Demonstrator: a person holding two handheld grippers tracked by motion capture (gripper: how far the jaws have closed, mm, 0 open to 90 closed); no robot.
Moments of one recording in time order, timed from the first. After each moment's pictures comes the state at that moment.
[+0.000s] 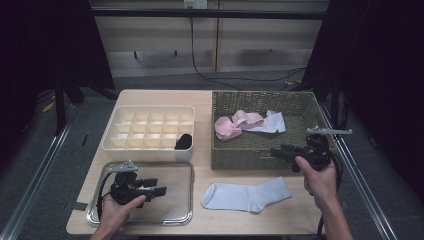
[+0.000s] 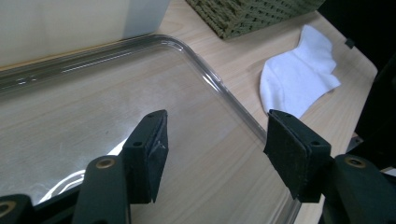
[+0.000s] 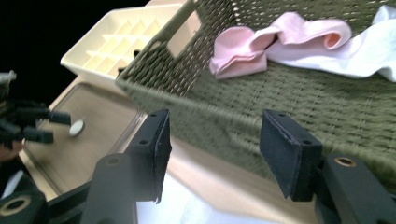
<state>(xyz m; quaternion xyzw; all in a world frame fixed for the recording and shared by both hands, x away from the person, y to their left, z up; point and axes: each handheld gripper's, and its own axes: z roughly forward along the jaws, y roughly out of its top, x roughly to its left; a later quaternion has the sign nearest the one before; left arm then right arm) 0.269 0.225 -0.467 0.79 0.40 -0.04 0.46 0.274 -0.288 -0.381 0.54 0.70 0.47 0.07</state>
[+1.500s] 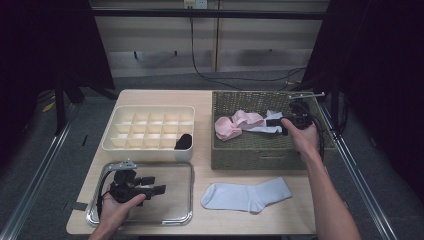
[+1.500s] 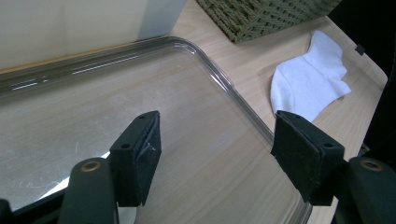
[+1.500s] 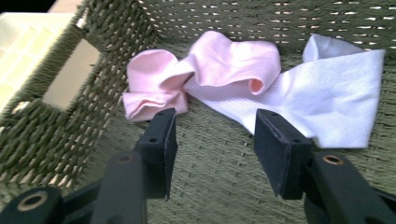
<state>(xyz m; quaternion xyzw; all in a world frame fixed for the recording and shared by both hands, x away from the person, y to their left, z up) 0.272 0.229 -0.468 0.79 0.41 -0.03 0.45 0.405 -0.298 -0.401 0.59 0.71 0.37 0.07</state>
